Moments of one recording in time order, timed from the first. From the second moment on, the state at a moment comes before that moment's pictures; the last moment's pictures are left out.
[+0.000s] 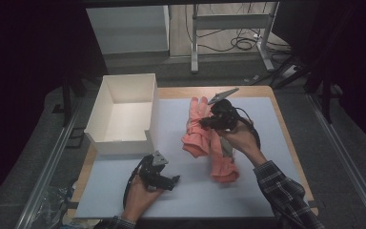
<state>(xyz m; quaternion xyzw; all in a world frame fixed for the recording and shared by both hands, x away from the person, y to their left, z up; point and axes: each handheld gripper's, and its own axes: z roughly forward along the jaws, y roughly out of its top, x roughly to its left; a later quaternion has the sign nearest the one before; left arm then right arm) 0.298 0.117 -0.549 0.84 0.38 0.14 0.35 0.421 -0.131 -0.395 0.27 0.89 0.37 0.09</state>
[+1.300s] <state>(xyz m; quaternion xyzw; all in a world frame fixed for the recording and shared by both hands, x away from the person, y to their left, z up) 0.298 0.117 -0.549 0.85 0.38 0.14 0.35 0.396 -0.205 -0.451 0.20 0.93 0.30 0.07</state>
